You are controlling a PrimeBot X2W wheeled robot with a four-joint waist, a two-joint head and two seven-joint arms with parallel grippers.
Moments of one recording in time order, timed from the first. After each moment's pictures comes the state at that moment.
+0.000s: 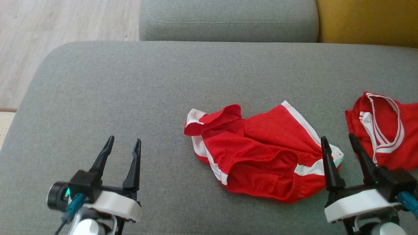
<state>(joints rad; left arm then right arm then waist) 0.00 0.20 -0.28 0.10 -0.21 0.06 -0.25 0.14 -0.05 0.02 -0.12 0.10 0.12 0.00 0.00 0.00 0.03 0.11</state>
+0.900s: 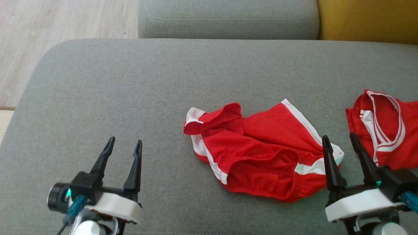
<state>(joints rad) 0.02 0.22 -0.30 0.07 -0.21 0.08 -0.24 0.14 -0.05 0.02 -0.13 0.14 0.12 0.00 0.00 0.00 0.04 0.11</state>
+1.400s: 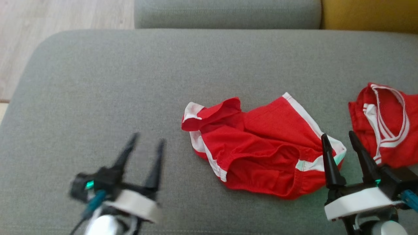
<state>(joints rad) -0.02 0.20 -0.38 0.07 -0.21 0.04 -0.24 0.13 -0.05 0.02 -0.12 0.15 0.12 0.00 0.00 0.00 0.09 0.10</state>
